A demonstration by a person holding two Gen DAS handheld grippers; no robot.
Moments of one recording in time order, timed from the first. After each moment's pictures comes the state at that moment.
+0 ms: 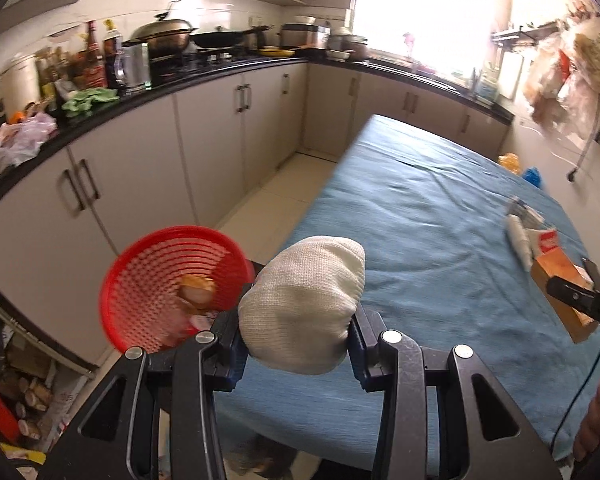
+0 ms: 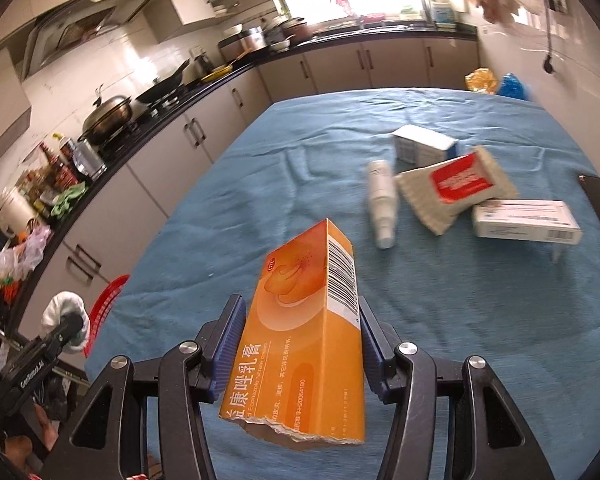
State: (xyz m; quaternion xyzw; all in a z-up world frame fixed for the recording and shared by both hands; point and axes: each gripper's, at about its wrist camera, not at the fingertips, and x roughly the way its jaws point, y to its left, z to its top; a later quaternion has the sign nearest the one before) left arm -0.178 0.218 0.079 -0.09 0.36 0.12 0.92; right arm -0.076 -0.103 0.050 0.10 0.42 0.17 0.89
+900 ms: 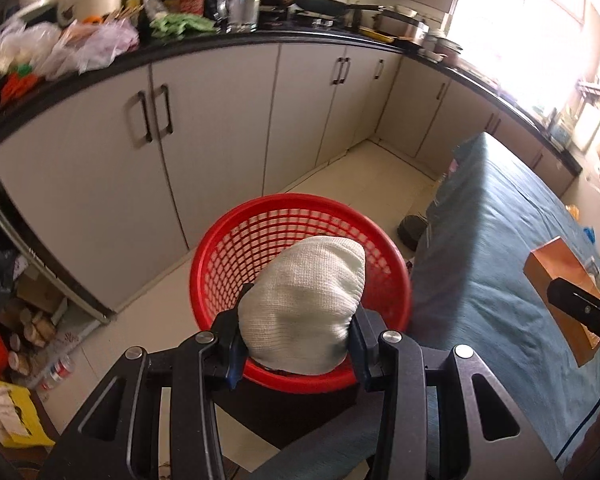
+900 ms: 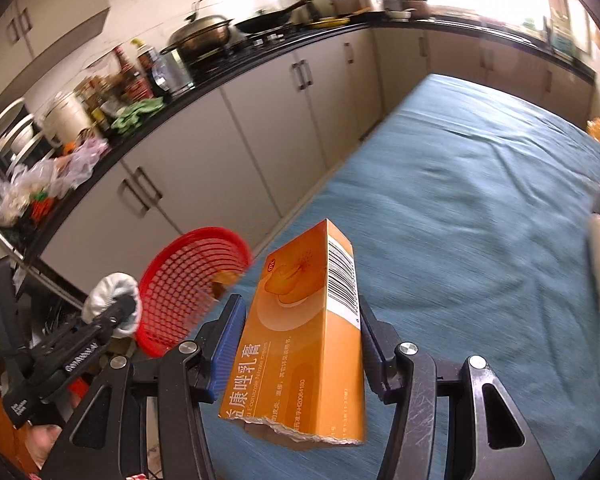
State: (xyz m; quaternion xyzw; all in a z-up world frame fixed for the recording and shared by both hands) left arm -0.190 0.366 0.024 -0.19 0.39 0.21 0.88; right arm -0.061 0.108 0.041 0.00 0.44 0.31 0.84
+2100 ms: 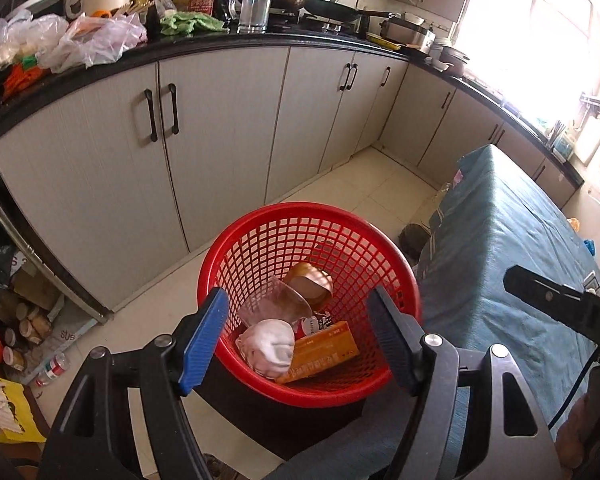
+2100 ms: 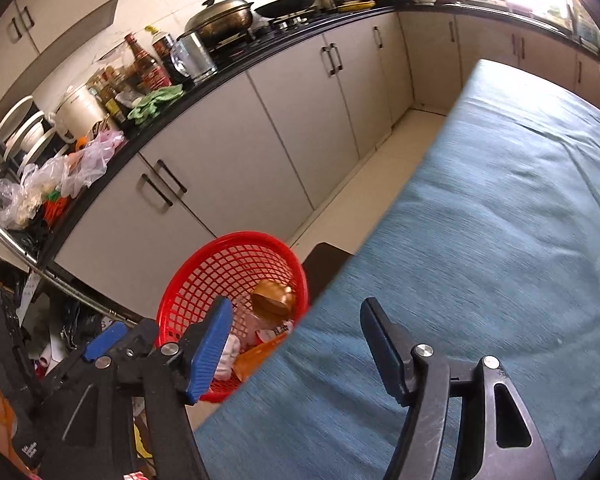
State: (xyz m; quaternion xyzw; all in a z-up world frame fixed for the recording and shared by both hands) left arm -0.190 0.371 0.029 -0.19 0.38 0.22 0.88; right arm -0.043 0.158 0.020 0.02 0.46 0.34 0.82
